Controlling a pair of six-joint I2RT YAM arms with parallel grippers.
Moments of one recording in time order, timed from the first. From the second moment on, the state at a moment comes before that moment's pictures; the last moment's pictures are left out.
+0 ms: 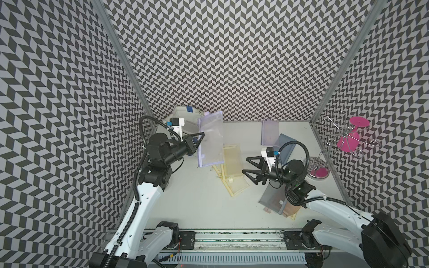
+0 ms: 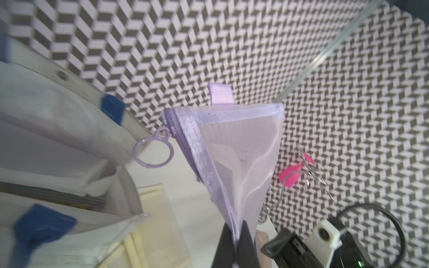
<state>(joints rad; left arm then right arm) -0.13 1.01 1.04 -0.12 0.54 -0.68 0.57 1.09 0.49 0.66 -0.63 0.36</state>
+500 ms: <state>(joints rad) -0.06 1.22 1.13 -0.13 0.03 -0.93 0.56 1.05 0.46 0.66 -0.56 0.36</state>
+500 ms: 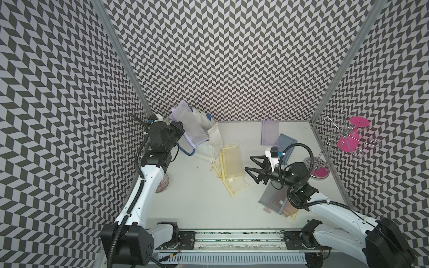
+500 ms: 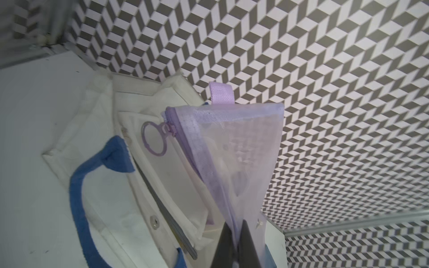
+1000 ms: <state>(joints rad) -0.11 1.47 1.22 -0.14 -0.22 -0.97 0.55 1.04 0.45 0.66 -0.55 0.36</state>
